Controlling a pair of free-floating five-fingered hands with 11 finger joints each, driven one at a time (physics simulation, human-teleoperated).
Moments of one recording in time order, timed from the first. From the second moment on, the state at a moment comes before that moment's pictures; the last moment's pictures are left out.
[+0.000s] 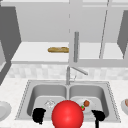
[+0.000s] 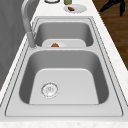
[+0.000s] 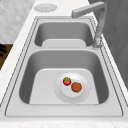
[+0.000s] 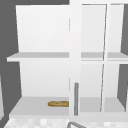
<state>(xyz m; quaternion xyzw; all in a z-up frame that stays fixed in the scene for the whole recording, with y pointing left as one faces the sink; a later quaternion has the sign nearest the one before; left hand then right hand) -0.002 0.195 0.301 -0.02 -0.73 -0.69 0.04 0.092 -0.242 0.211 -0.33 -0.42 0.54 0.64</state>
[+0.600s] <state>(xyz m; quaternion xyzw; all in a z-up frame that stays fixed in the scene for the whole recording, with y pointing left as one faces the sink) -0.002 0.195 0.301 -0.02 -0.73 -0.69 0.04 0.092 -0.242 0.211 -0.33 -0.42 0.54 0.64</state>
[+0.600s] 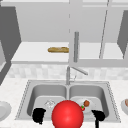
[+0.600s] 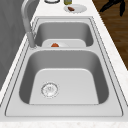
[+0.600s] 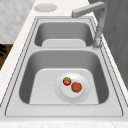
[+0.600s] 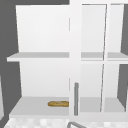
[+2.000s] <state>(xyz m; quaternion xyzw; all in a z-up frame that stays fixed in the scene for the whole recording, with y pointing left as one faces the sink) 0.012 0.329 0.316 -0.04 -0.73 -0.68 0.05 0.092 -0.241 0.212 -0.34 -0.43 0.54 0.64</state>
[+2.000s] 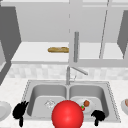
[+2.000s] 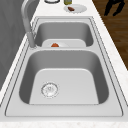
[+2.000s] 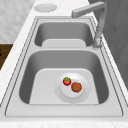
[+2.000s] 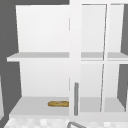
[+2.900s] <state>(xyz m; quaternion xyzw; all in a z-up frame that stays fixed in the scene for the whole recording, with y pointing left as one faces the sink) 0.061 0.436 0.316 -0.05 -0.73 -0.68 0.05 0.092 -0.241 0.212 -0.34 -0.43 0.54 0.64</state>
